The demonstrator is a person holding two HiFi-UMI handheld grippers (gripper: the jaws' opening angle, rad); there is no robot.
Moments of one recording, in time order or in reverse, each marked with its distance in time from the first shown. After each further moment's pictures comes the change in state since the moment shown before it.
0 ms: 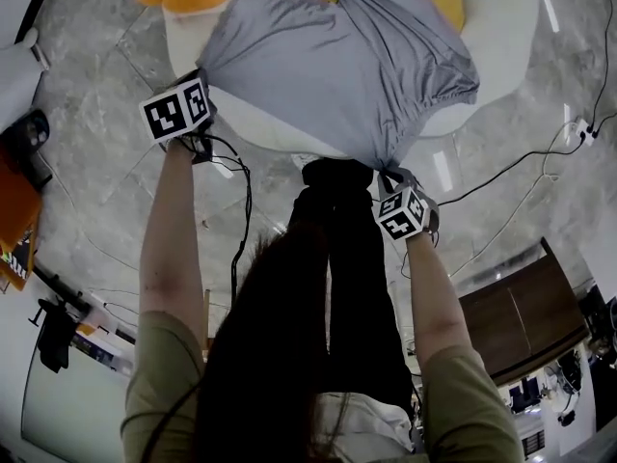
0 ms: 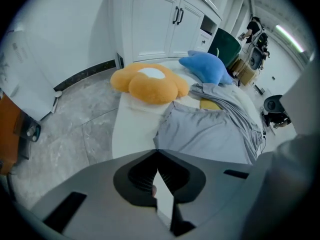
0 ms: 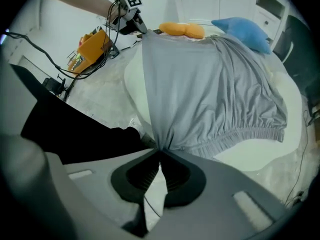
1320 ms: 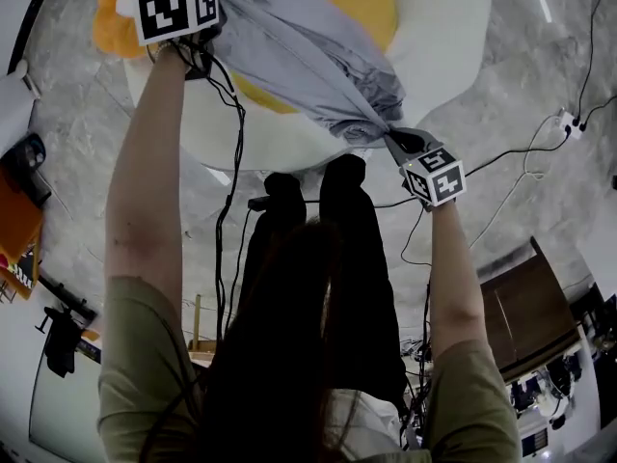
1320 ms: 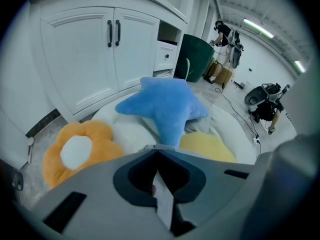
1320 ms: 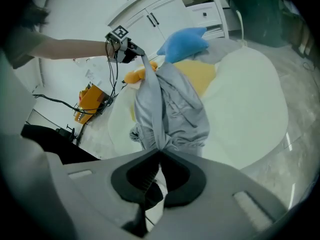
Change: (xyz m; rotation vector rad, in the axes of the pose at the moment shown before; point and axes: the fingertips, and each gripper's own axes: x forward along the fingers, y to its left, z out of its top) left arm 0.022 -0.220 0.243 0.216 -0.190 -0.087; right arm -0.083 -0.201 0.027 0.297 -0.315 0.190
